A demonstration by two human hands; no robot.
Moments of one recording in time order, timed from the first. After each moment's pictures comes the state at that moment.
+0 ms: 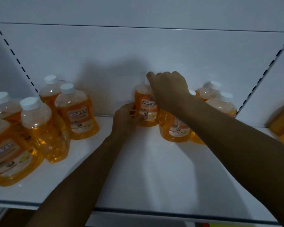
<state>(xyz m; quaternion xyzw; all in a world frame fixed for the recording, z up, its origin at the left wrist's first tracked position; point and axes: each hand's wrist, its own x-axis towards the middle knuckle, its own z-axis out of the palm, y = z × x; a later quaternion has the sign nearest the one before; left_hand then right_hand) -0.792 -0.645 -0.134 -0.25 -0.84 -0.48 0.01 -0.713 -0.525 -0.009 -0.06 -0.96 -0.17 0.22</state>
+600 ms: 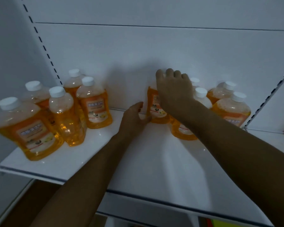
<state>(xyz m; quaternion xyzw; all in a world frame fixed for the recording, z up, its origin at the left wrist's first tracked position) -0.769 -0.664 -0.130 -0.24 -0.86 -0.44 0.05 -0.713 -0.544 -0.024 -0.10 -0.96 -0.17 0.21</state>
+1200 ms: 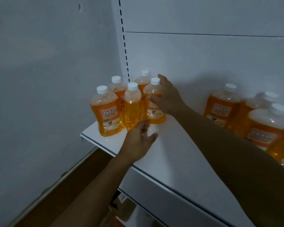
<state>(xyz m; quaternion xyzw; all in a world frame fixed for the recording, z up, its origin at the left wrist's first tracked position) -0.698 -0.811 -0.133 -0.10 -0.86 -0.49 0.06 -0.788 -0.675 -0.050 0.11 -0.90 0.39 0.14</state>
